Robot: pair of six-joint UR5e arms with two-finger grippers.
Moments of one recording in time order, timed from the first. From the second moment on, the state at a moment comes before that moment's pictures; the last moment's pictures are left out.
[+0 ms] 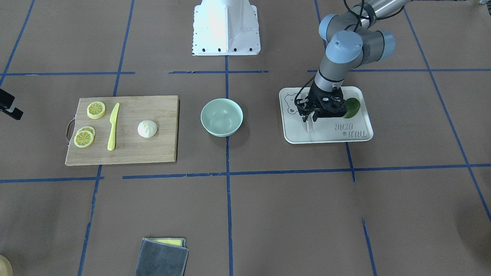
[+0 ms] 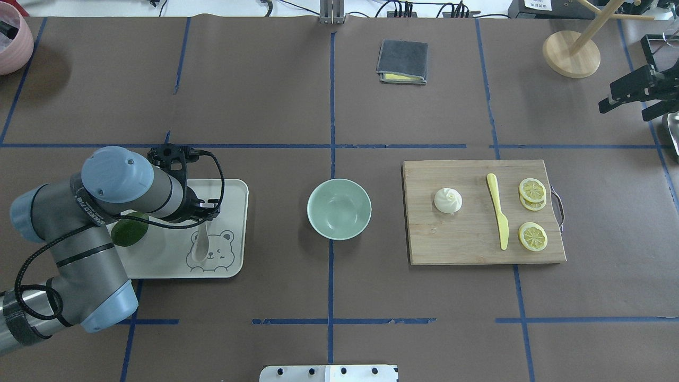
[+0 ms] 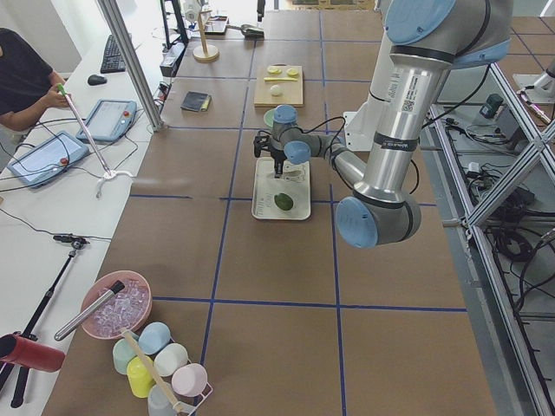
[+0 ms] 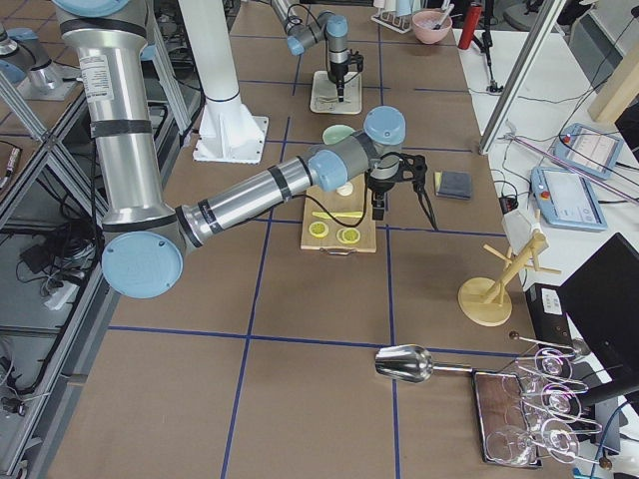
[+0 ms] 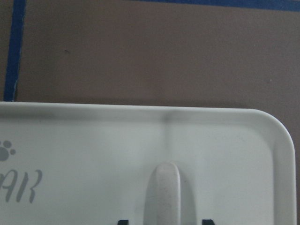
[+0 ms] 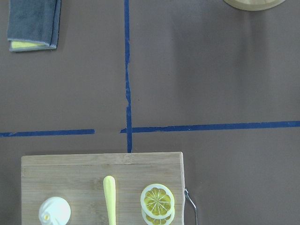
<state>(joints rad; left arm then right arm) -0.57 -1.86 -1.76 -1.90 -1.87 -1.22 1.27 -1.44 1.91 -1.50 2.43 0.66</state>
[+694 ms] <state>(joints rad) -0.59 -1.89 -1.89 -1.78 -1.88 -1.22 1.21 -1.39 1.91 -1.50 2.42 0.74</state>
